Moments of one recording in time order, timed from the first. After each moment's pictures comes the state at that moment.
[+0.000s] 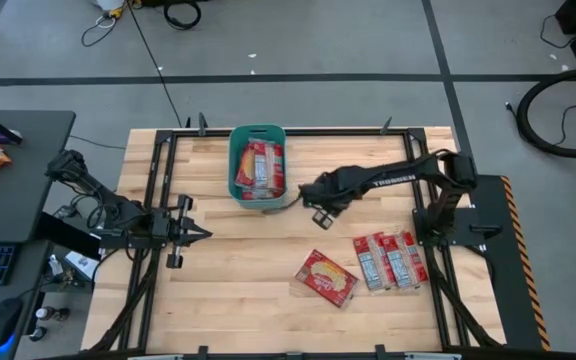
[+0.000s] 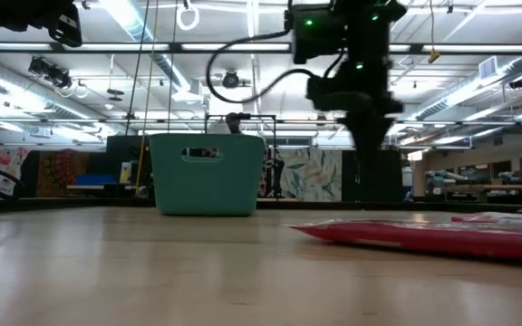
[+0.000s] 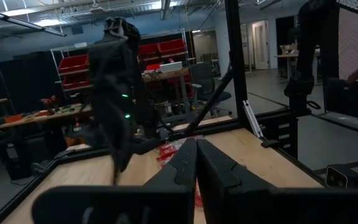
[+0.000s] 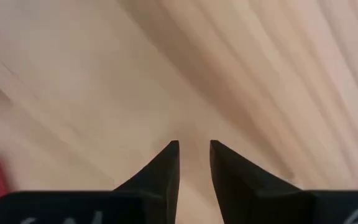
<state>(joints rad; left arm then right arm) -0.64 0.39 0.14 0.41 -0.53 0.22 -0.04 1.79 1.35 -1.12 0.23 0.69</state>
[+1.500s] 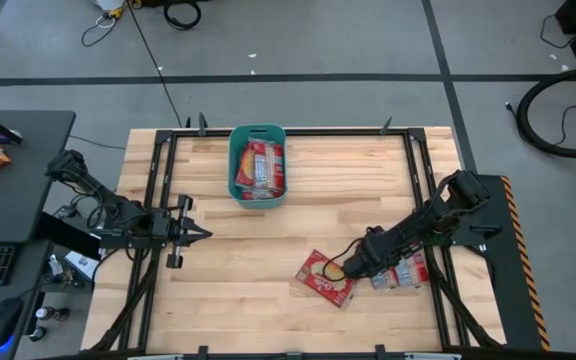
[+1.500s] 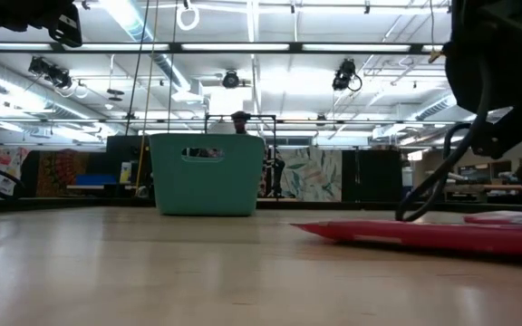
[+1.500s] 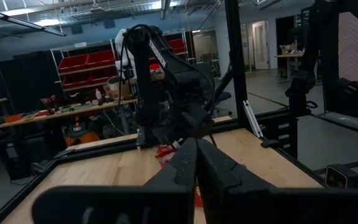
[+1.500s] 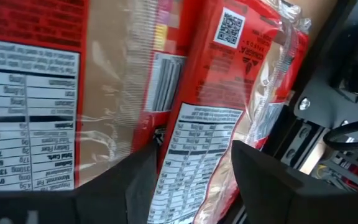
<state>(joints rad) -0.64 0.39 0.14 0.41 -0.53 0.22 0.47 1.79 0.95 -1.22 -0.19 1.61</state>
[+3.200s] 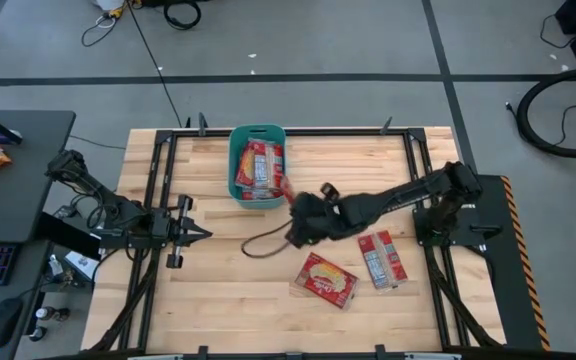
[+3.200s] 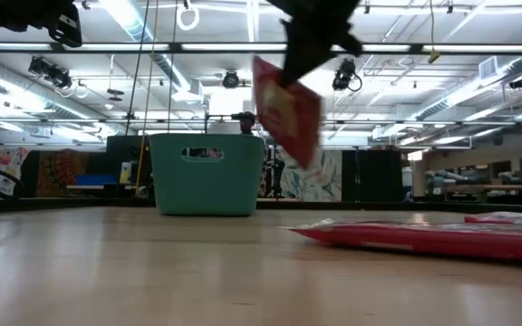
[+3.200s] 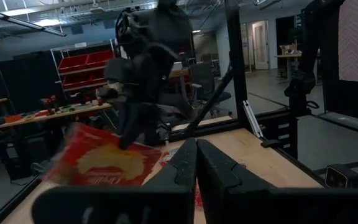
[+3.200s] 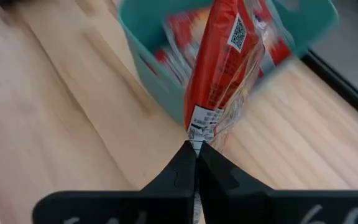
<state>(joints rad) -0.64 0.39 0.14 0.41 -0.53 0.22 0.23 1.79 1.52 -0.80 0.66 0.69</state>
